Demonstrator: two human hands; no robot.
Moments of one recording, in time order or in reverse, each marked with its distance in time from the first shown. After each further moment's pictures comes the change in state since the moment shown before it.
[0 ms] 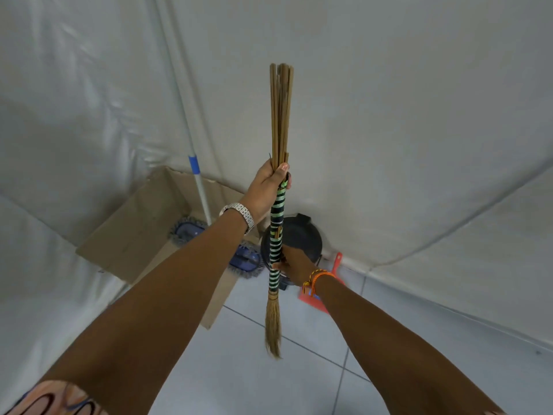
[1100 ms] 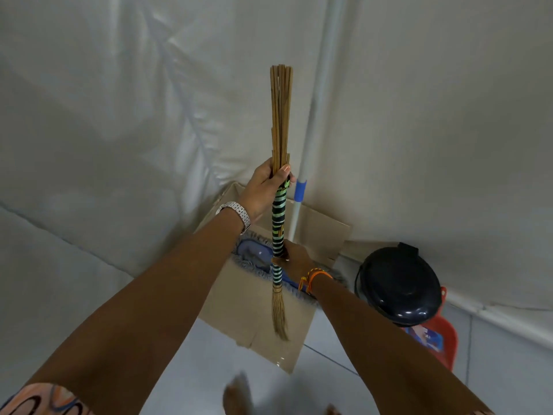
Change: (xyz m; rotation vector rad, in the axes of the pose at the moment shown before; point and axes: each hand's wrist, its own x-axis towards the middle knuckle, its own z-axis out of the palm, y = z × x) left_hand 0.166 -0.047 -0.427 0.162 0.012 -0.057; right_hand 0.368 -0.208 0.196 0.037 0.007 0.115
